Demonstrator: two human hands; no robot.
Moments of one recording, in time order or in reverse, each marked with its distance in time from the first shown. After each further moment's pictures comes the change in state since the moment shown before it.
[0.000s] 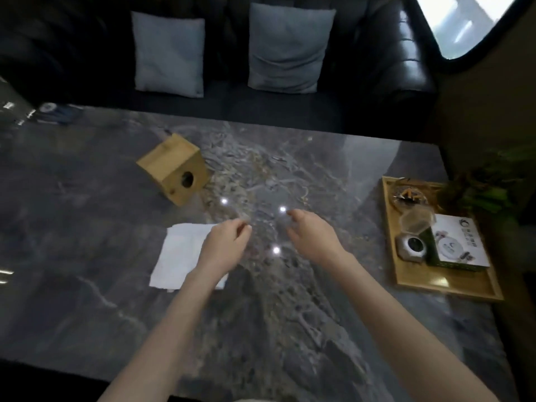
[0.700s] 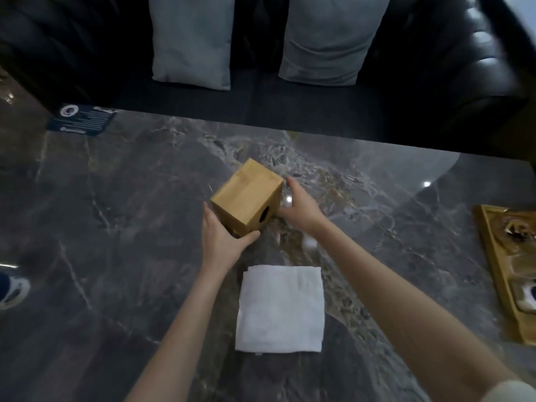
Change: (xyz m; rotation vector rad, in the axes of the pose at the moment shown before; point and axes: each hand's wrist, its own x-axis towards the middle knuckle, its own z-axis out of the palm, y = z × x) left_hand 0.137 -0.155 -0.107 -0.258 0.132 -0.252; right_hand 0.214 -0.149 0.071 0.426 -0.024 0.171
